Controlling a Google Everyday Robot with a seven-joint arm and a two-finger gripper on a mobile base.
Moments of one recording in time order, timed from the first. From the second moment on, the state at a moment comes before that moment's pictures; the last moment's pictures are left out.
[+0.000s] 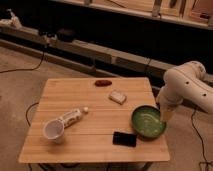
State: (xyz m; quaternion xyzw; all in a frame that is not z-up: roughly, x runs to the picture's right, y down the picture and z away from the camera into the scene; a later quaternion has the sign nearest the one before) arm 0.285 0.108 0.684 -0.28 0.02 0.02 0.96
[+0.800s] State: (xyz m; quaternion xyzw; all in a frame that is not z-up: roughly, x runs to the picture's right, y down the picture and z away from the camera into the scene) arm 0.280 0.104 0.686 -0.28 0.01 0.01 0.96
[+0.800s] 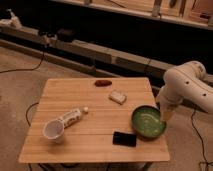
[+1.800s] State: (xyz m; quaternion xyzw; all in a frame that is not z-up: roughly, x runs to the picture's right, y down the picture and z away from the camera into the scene) arm 0.170 0.085 0.668 -0.20 -0.20 -0.21 0.94
